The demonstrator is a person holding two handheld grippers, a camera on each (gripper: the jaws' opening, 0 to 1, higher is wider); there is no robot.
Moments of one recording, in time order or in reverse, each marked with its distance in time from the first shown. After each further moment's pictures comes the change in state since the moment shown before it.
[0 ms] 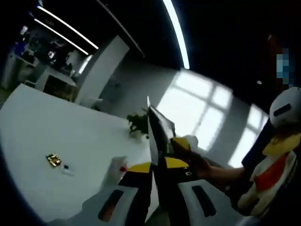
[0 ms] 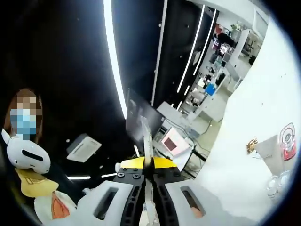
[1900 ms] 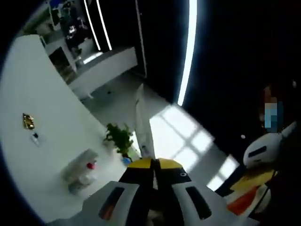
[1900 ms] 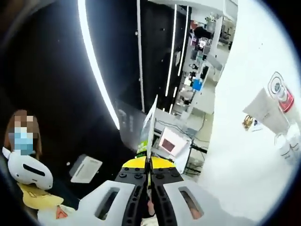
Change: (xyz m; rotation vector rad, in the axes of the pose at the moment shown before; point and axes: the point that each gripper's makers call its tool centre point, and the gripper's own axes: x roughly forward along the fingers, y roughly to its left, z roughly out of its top) left arm -0.015 -0.005 -0.007 -0.437 -0.248 -0.146; right arm -0.006 -0.017 -0.031 0.213 -0.089 -0.094
